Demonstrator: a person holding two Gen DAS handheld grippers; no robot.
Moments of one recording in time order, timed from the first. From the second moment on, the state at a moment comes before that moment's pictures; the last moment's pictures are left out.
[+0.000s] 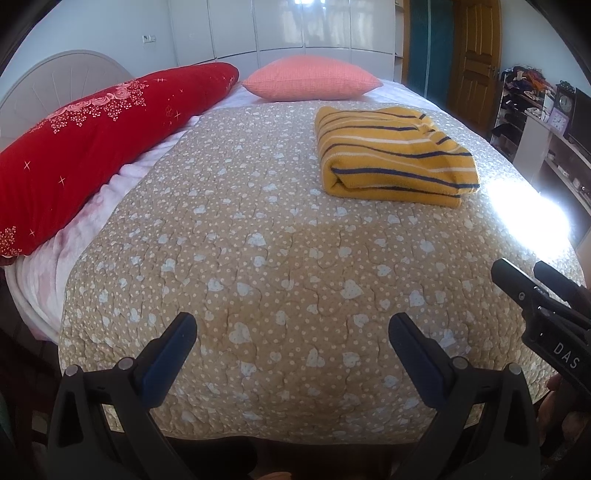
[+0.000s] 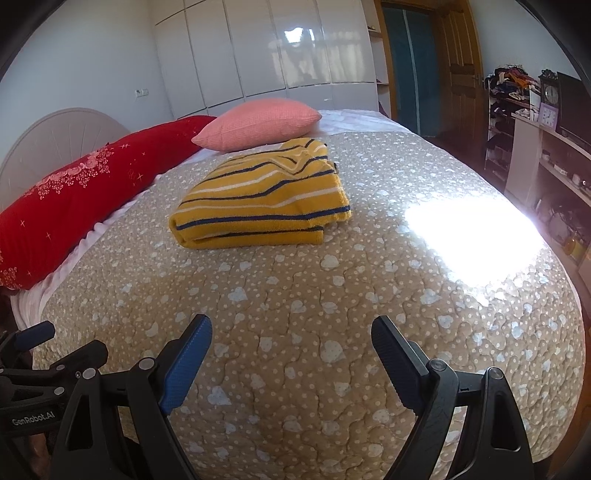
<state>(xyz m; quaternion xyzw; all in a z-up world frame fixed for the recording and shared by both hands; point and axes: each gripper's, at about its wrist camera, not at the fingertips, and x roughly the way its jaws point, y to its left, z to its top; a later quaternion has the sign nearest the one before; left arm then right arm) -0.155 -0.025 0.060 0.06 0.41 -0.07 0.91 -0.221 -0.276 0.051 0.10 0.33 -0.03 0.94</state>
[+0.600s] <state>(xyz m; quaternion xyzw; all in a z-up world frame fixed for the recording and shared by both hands) -0.154 -0.027 0.053 0.06 0.42 -0.07 0.90 -0.220 -0.272 0.048 0.09 0.33 -0.03 0.94</state>
